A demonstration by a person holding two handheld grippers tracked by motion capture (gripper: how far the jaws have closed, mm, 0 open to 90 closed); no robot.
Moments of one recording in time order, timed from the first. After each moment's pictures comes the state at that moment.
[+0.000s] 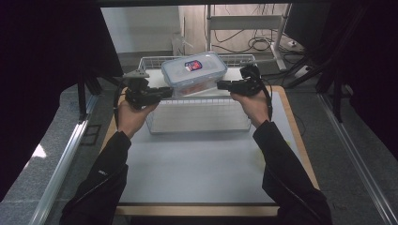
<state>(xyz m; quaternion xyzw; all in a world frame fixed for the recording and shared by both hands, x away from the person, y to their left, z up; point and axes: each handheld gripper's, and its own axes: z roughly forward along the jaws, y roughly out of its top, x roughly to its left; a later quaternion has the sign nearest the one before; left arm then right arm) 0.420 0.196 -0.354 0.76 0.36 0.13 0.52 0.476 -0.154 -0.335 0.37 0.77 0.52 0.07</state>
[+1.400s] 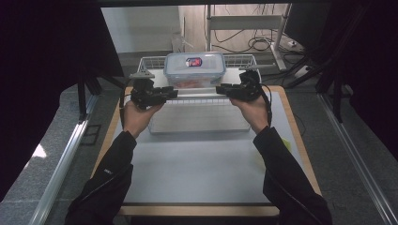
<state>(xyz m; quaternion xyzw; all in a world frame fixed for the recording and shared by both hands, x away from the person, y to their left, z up) 0.421 0.183 -0.362 0.76 0.36 0.14 0.52 0.463 -0.154 -0.343 0.36 0.77 0.52 0.09</state>
